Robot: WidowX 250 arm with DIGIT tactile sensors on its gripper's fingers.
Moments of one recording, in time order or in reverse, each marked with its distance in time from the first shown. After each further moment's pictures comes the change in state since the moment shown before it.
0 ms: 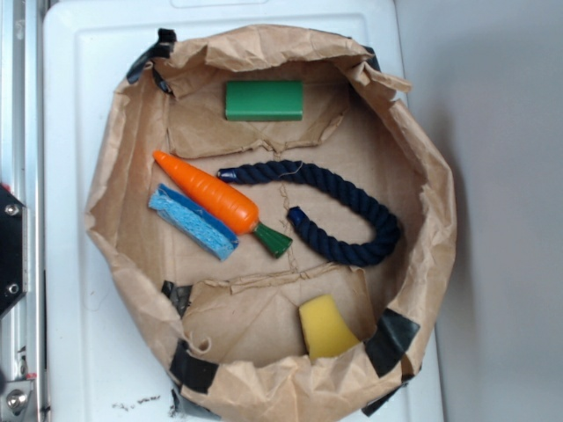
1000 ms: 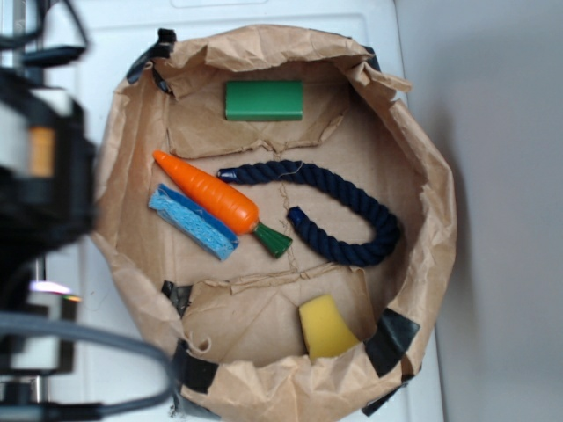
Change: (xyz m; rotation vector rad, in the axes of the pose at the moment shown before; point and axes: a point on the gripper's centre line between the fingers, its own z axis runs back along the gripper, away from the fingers) arm 0.060 -0.005 -0.029 -0.096 -0.002 -0.166
